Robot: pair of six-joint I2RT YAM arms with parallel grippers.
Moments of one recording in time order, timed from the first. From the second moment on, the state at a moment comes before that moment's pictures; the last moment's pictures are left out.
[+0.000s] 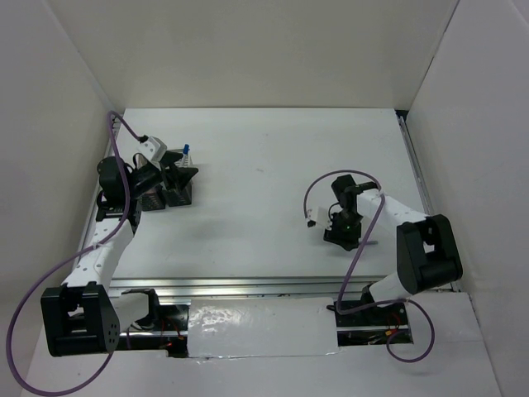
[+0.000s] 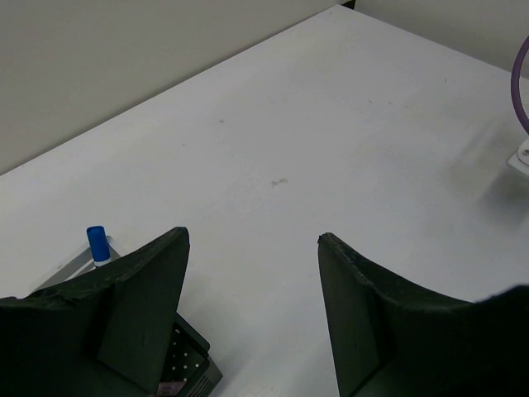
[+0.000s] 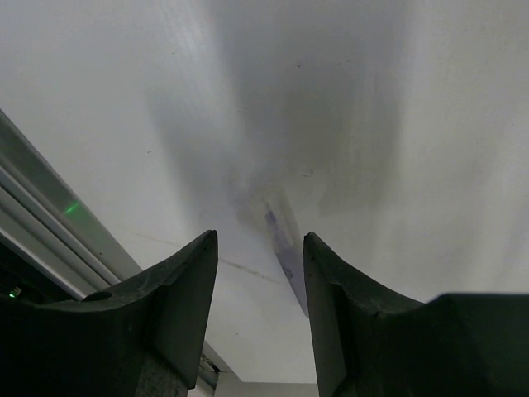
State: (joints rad) left arm 0.10 1.11 0.72 0.35 0.85 0.05; right arm 0.25 1.48 0.84 -0.92 -0.12 -1.08
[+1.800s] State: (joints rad) left arm 0.60 0.95 0.94 -0.03 0.69 -0.45; right arm 0.79 2.29 2.24 -0.05 -0.51 0.15
